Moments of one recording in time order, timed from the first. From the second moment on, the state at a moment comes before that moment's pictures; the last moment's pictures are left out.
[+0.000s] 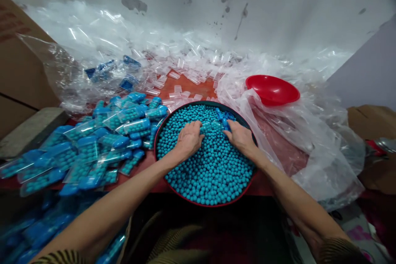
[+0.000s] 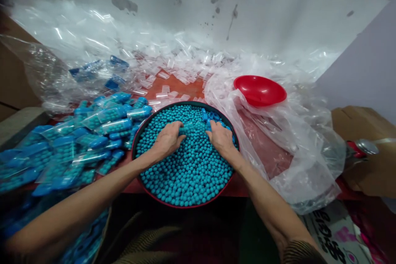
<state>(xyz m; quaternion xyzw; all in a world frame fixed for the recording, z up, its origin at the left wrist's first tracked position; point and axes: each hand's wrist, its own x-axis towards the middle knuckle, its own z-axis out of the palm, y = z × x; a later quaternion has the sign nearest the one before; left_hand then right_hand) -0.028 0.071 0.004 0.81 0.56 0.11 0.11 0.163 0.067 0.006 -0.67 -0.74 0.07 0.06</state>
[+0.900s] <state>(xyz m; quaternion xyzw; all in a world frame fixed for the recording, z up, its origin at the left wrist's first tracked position) -0.036 0.053 0.007 0.65 0.57 0.32 0.38 0.172 0.015 0.007 -0.55 -0.82 0.15 0.04</state>
